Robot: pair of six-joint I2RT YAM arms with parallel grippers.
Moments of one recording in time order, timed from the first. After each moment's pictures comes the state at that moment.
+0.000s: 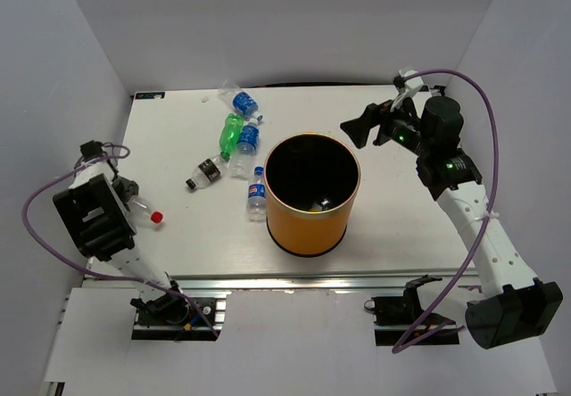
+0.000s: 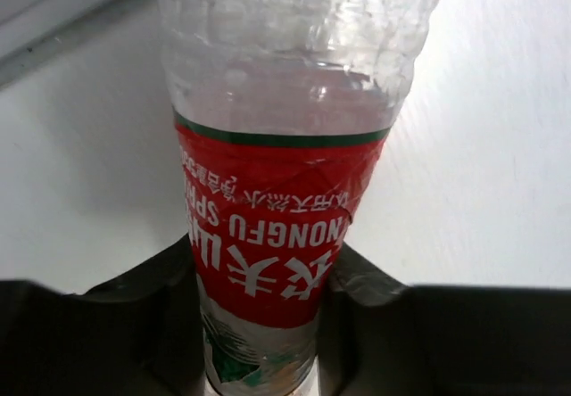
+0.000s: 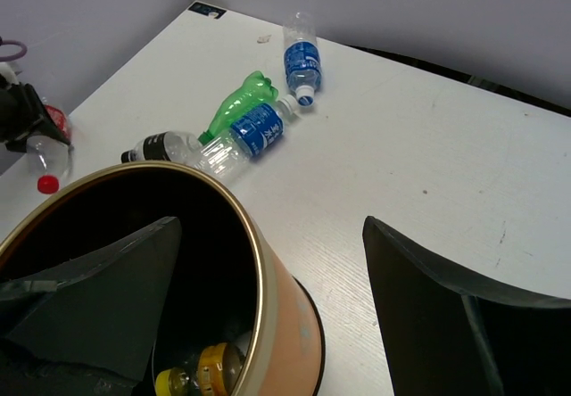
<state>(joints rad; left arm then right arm) 0.56 1.79 1.15 -0.59 -0.11 -0.59 0.28 1.15 1.18 -0.17 -0.46 0.13</state>
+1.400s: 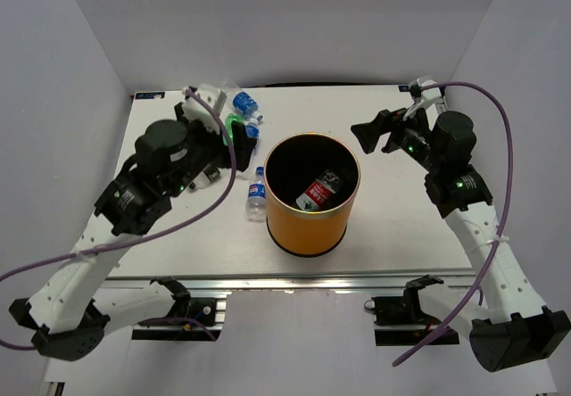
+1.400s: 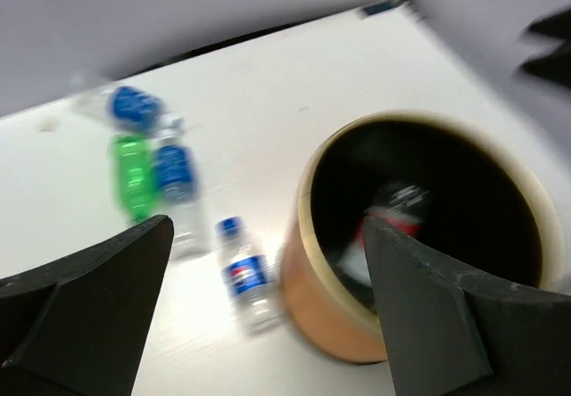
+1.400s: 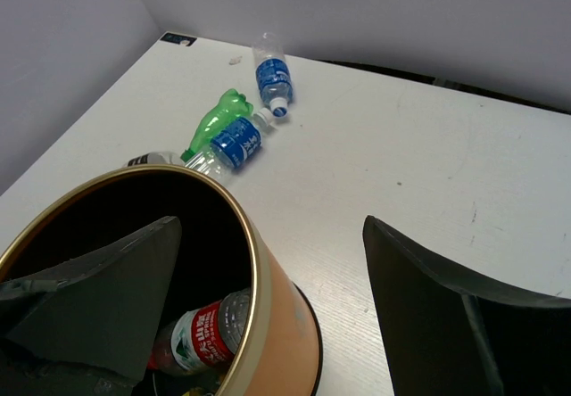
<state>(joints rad) -0.72 1.05 1.48 -0.60 -0.21 -0.13 0.27 1.00 1.10 -0.17 -0.35 0.17</state>
